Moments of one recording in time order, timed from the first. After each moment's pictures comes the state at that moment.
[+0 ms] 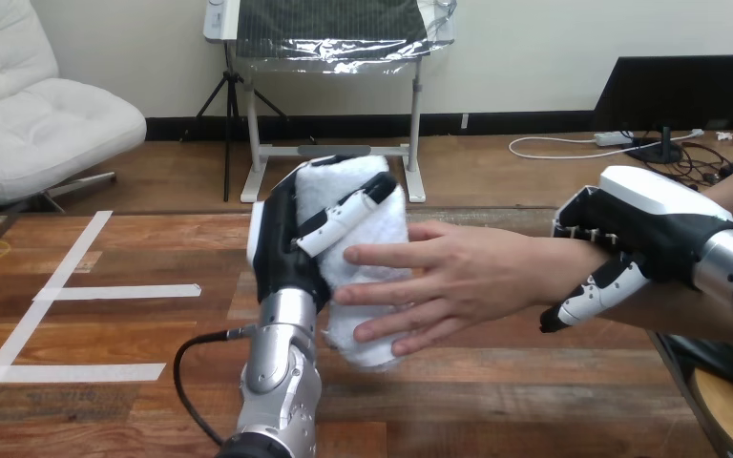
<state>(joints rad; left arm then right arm) -0.63 -0.11 -0.01 1.12 -0.39 -0.61 -0.02 -0.35 -0.74 0.12 0.12 -0.47 -0.01 0.52</state>
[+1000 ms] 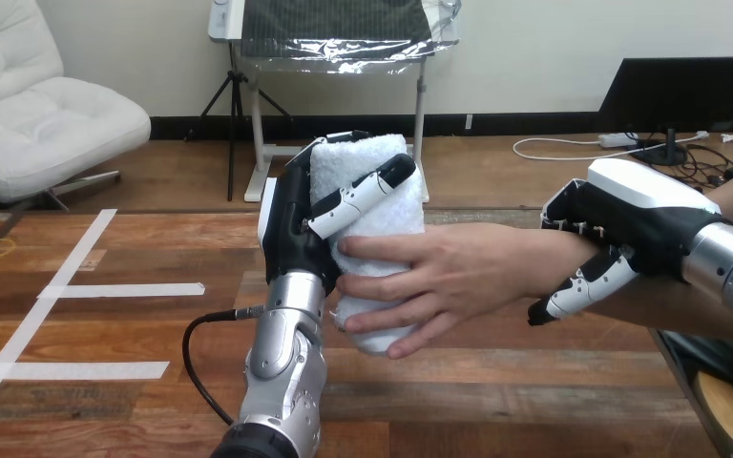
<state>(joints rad) -0.63 -0.11 -0.04 1.03 -0.41 -0.58 -0.05 -0.37 -0.73 0.14 0.11 -0.47 -0.02 0.52</state>
